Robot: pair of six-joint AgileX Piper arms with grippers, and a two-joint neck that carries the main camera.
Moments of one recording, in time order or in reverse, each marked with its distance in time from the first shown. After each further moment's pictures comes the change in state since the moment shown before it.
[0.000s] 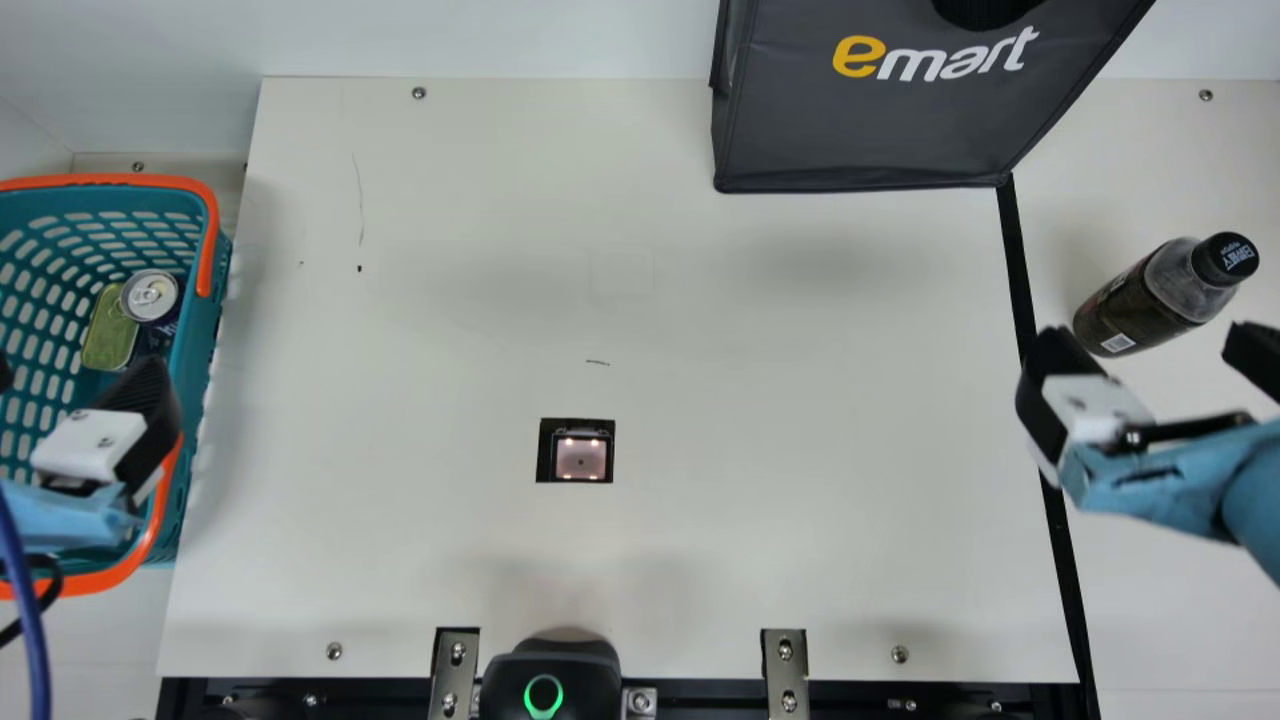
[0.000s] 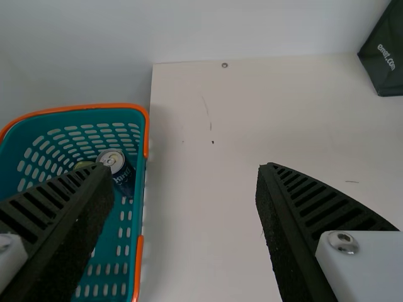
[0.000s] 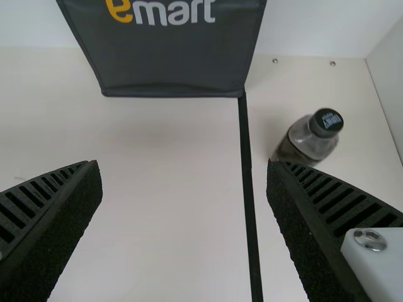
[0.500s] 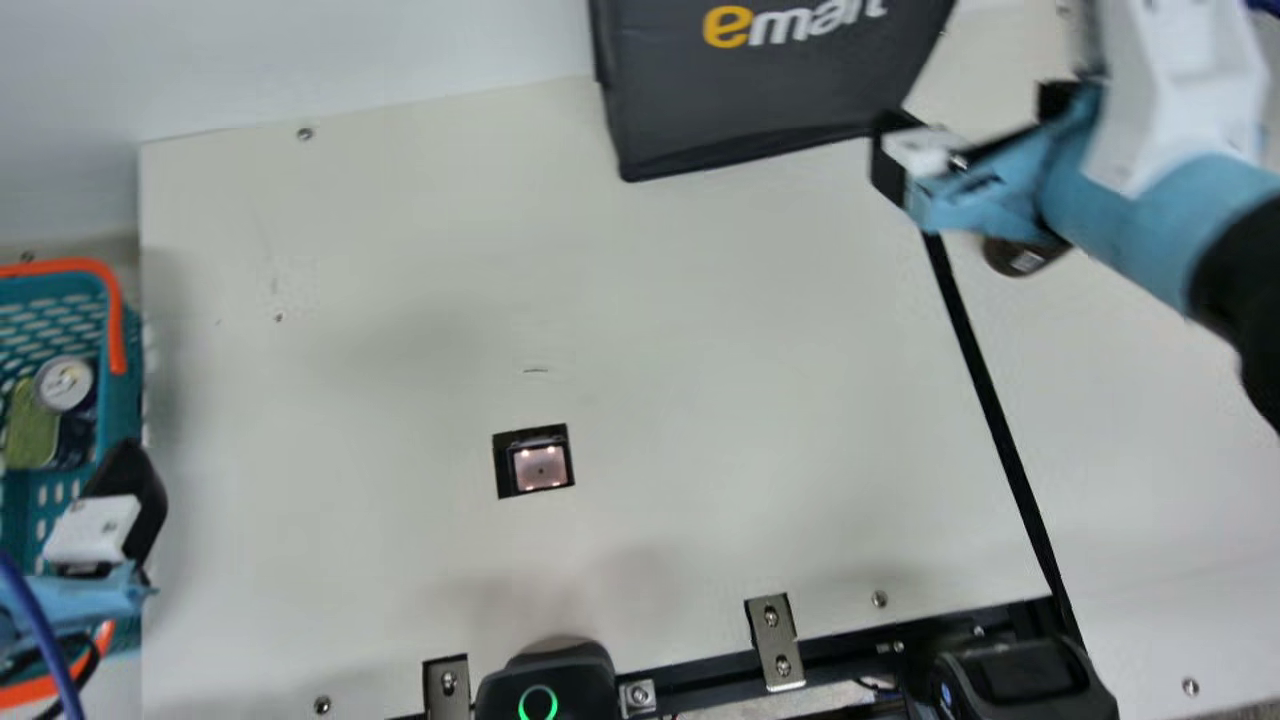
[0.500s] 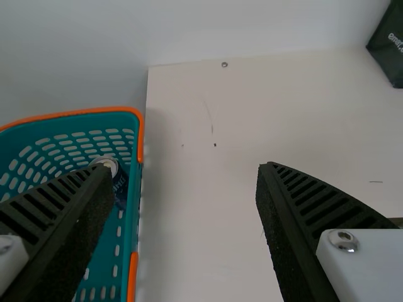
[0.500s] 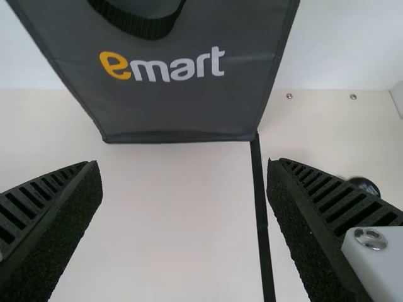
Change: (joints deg) left arm 1.7 -4.2 15.4 -2.8 -13.9 5.0; right arm -0.4 15.0 -3.1 2.5 -14.2 -0.1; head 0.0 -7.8
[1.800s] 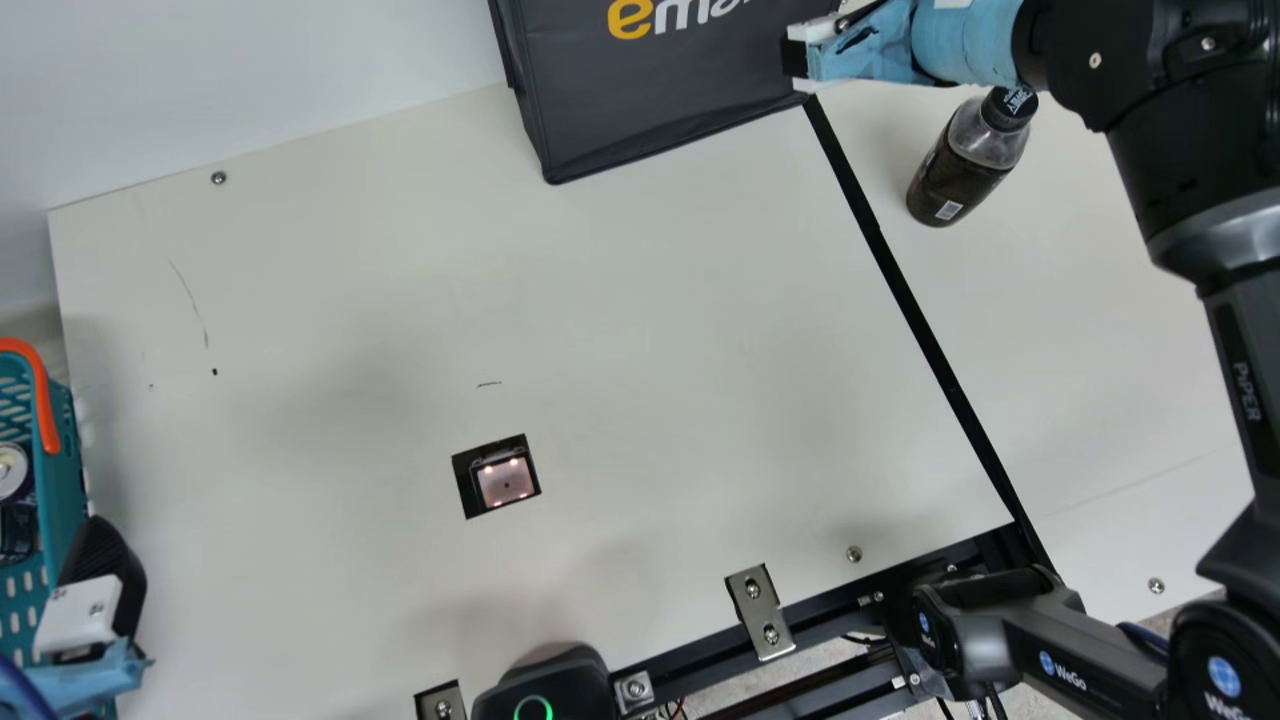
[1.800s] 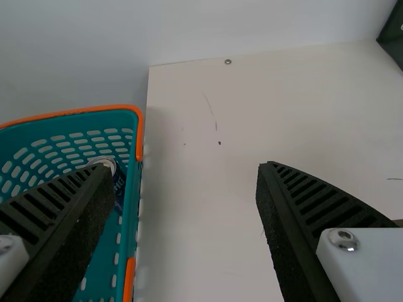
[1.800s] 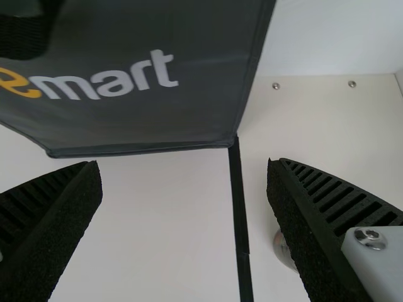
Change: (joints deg) left arm 1.2 -3.0 10.1 -1.9 -9.6 3.5; right arm -6.6 19.8 -7.6 3.1 -5.1 -5.4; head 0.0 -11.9
